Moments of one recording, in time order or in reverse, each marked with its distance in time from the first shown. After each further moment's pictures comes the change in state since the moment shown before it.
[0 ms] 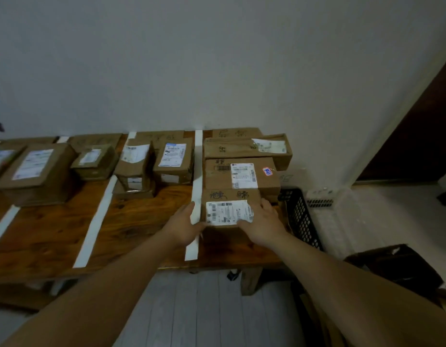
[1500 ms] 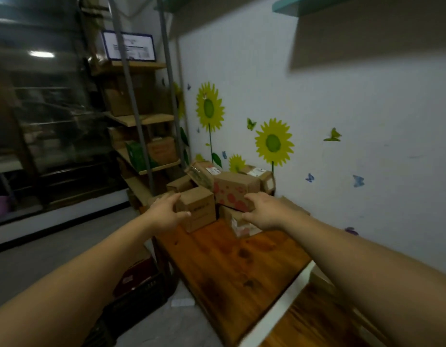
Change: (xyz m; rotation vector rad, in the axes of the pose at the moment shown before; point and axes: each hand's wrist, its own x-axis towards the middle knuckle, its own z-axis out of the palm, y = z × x) left_hand -0.283 -0.604 -0.780 -0.026 0.881 -0.560; right_hand 0.080 -1.015 0.418 -0.469 -0.252 -1.111
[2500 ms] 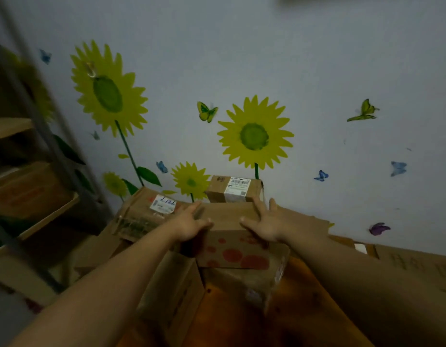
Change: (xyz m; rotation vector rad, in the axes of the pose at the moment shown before) left_hand 0.505 -0.009 0.103 0.126 -0.505 0.375; right_hand 0.350 0.104 0.088 0.322 0.041 0.720
